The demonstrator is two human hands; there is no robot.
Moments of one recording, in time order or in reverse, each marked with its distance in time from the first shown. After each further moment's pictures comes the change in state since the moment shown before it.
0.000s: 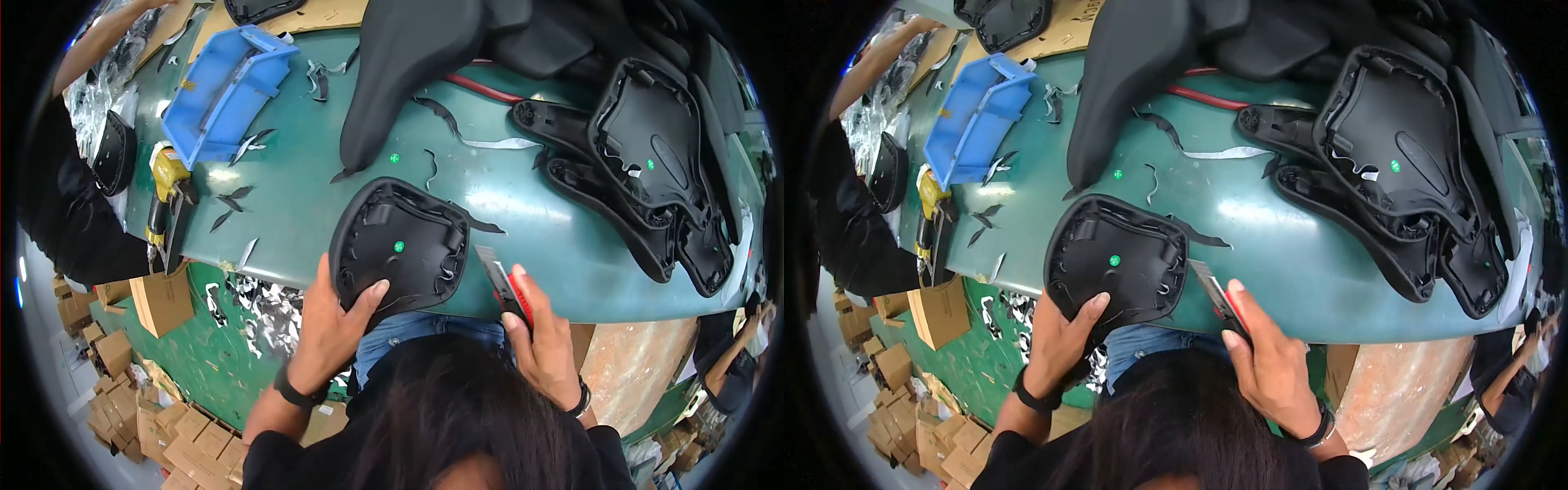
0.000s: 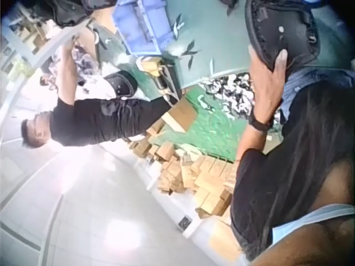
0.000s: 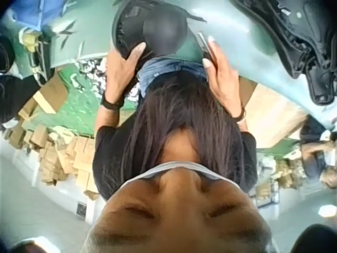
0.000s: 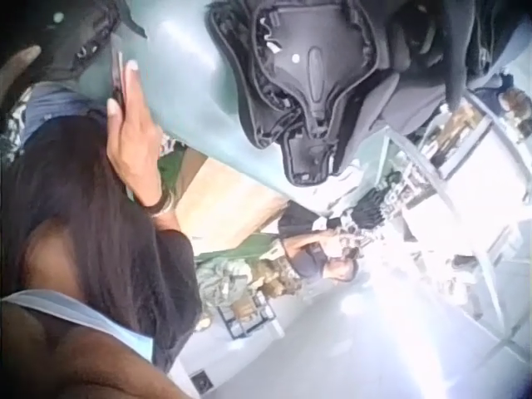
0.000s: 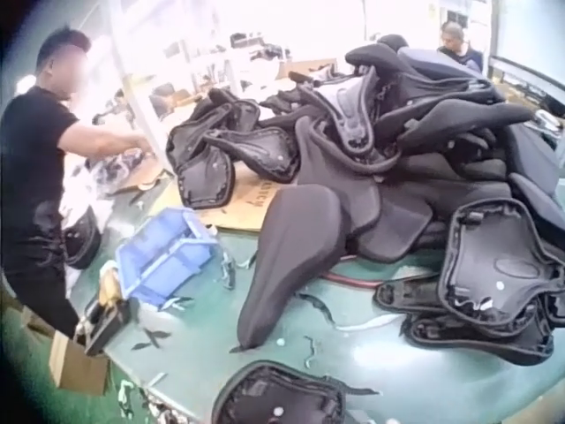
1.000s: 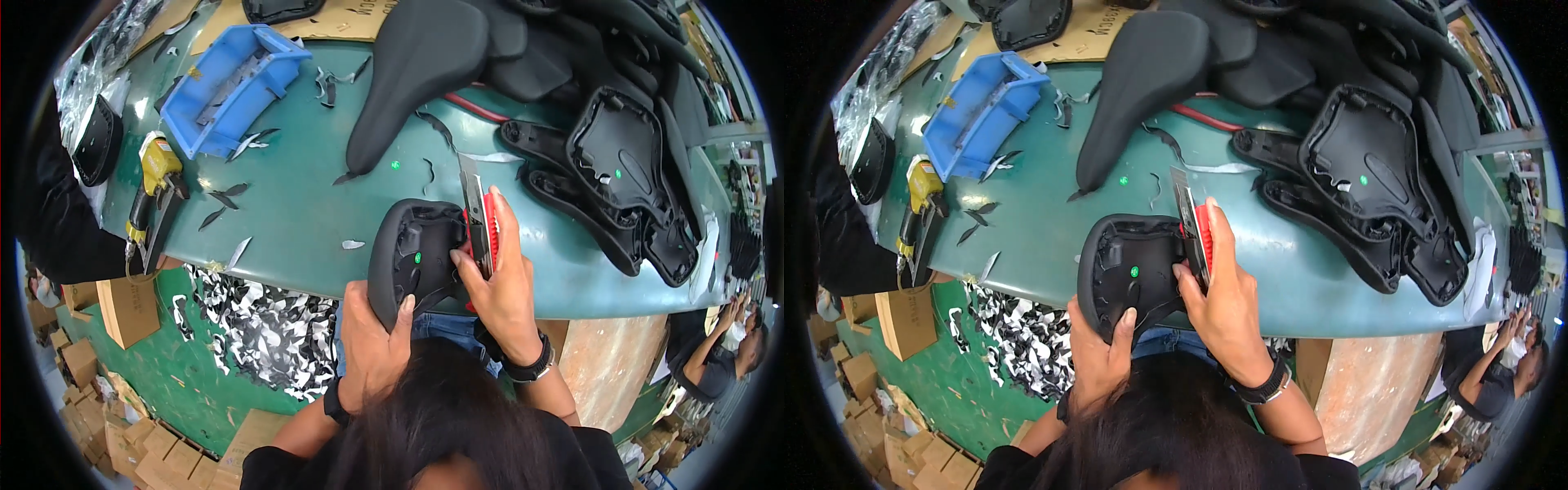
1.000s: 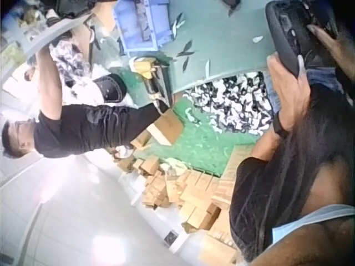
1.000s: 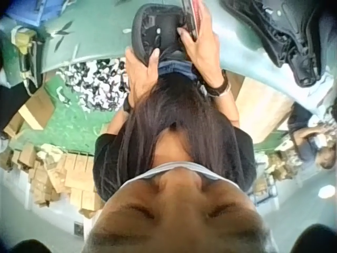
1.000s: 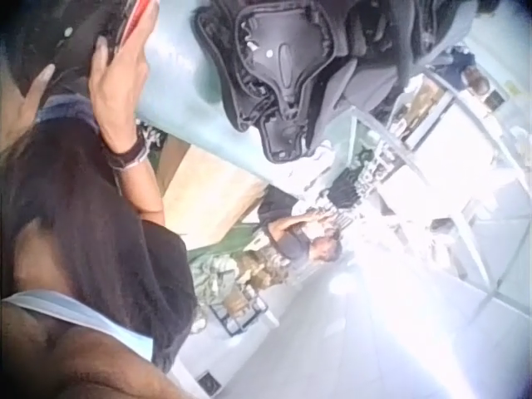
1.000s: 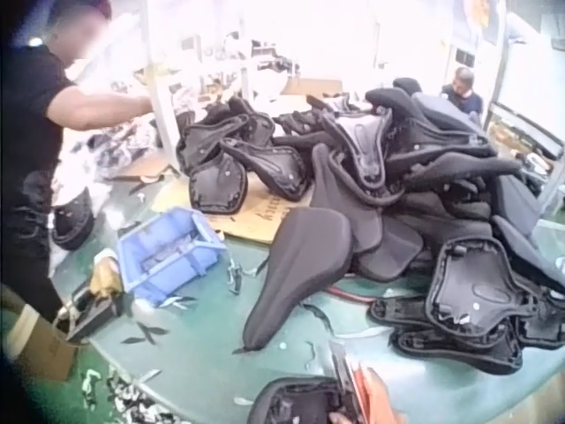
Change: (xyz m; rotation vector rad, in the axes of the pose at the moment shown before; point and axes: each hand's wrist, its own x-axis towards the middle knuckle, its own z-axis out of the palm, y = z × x) left_hand -0.033 -0.014 0.052 -0.028 0.238 0.095; right_hand 0.065 -0.022 0.039 0.149 0.153 0.096
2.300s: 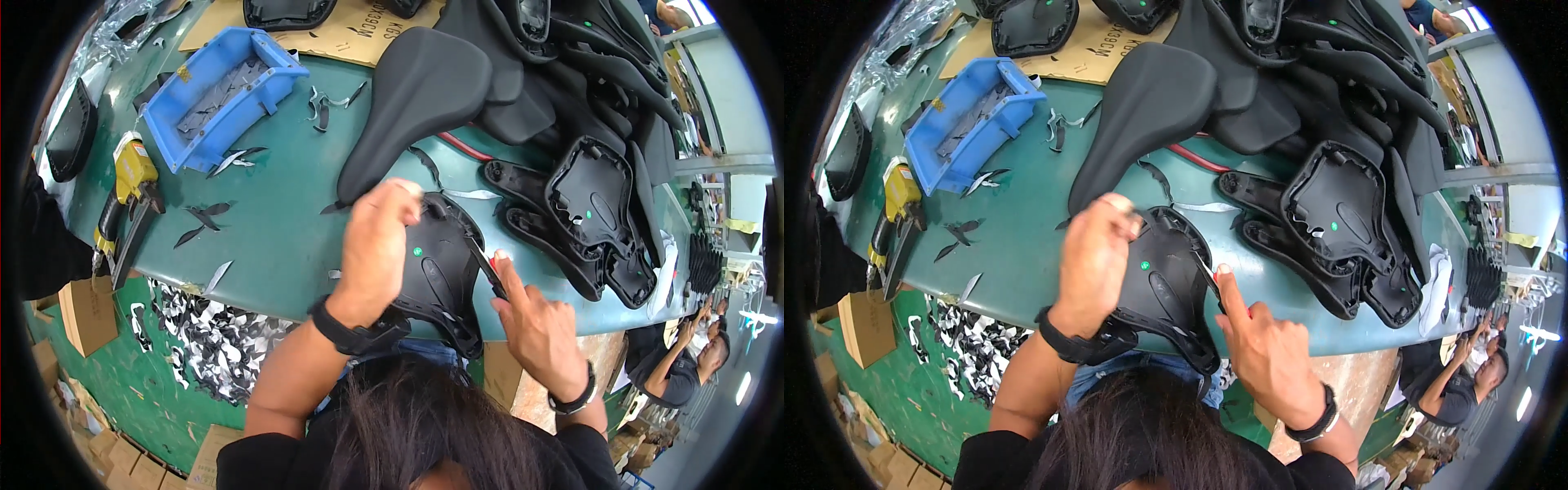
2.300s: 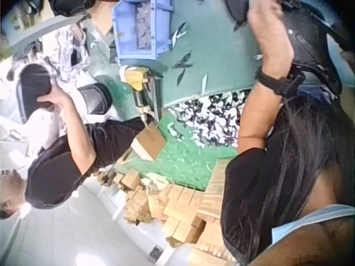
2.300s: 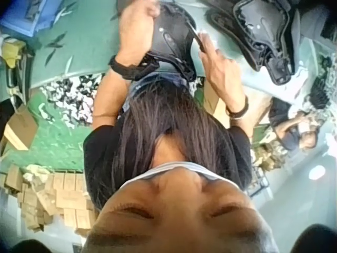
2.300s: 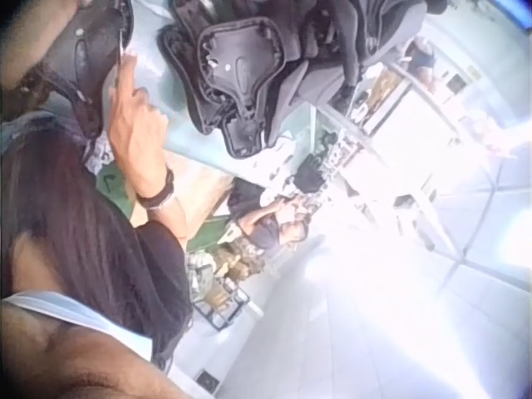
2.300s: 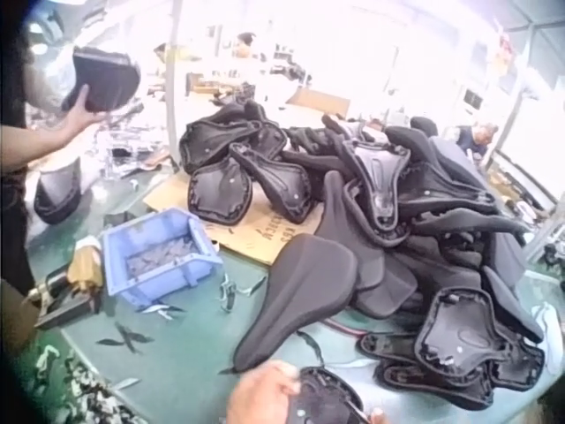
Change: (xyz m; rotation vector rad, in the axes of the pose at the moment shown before) left_hand 0.138 0.027 0.037 -1.196 -0.213 -0.115; right_hand -0.005 -0.044 -0.065 -1.107 -0.307 -0.171
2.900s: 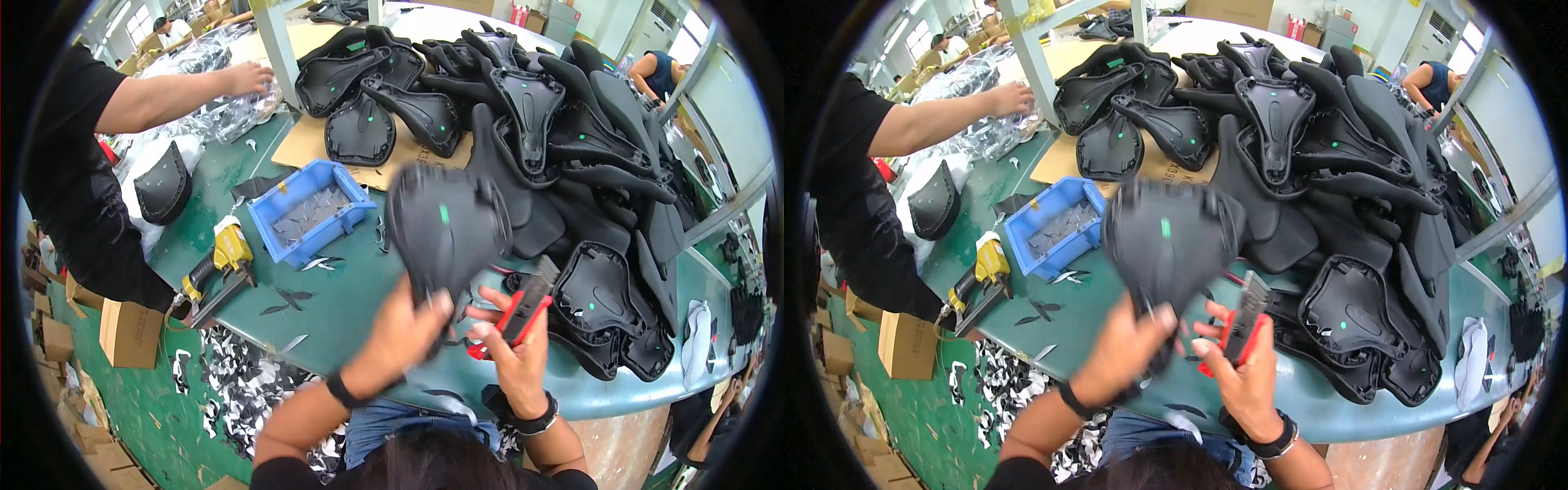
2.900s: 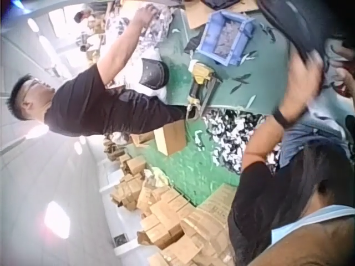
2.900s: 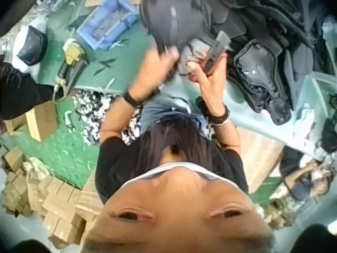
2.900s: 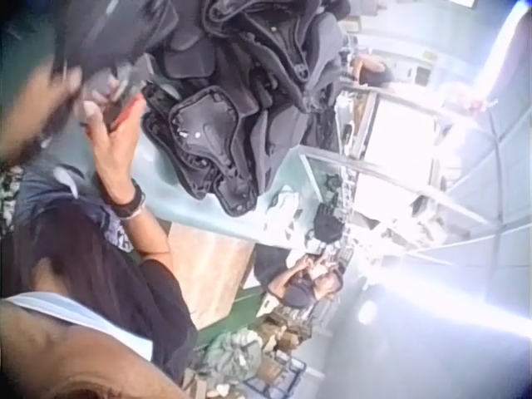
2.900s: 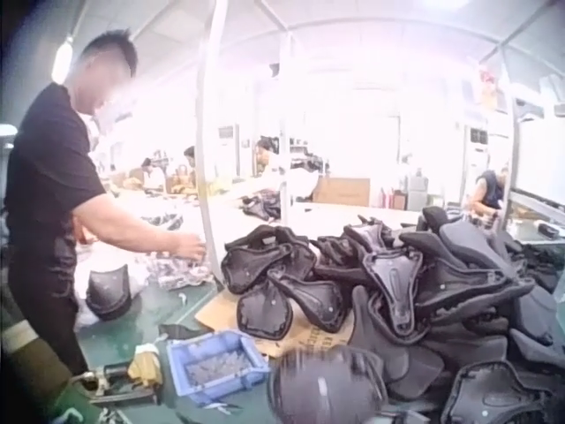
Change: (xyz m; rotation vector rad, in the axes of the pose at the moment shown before) left_hand -0.015 0.071 0.019 0.772 -0.181 0.150; right_hand 0.058 -0.032 0.006 1.488 0.520 -0.015
